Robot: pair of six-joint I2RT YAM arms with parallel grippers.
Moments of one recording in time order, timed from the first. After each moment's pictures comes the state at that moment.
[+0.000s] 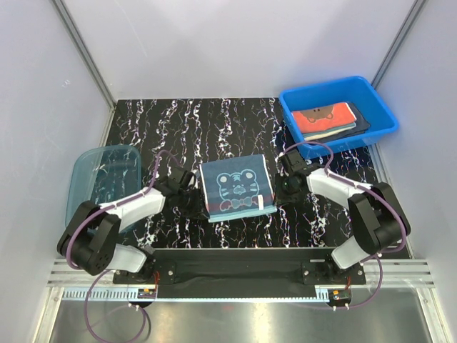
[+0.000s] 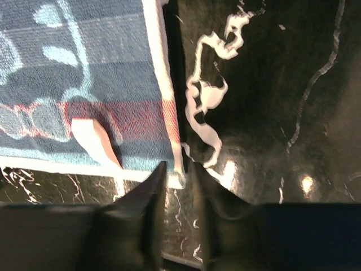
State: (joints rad) left arm -0.50 1.37 0.61 -0.33 0.33 -0.64; right arm 0.45 1.56 0.85 -0.48 -0.15 0.46
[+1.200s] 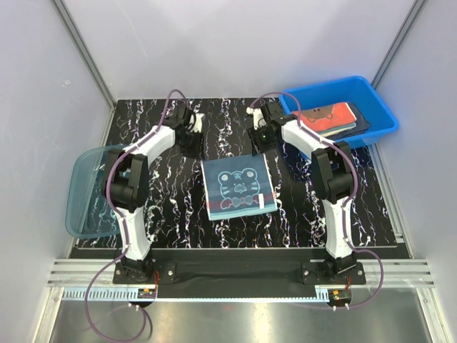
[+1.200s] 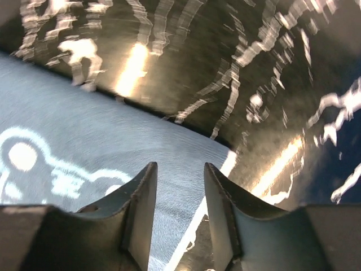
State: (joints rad) left arm -0.27 1.98 1.49 -0.61 0.26 -0.15; right arm 0.39 2.18 1.73 -0.59 -0.20 -0.01
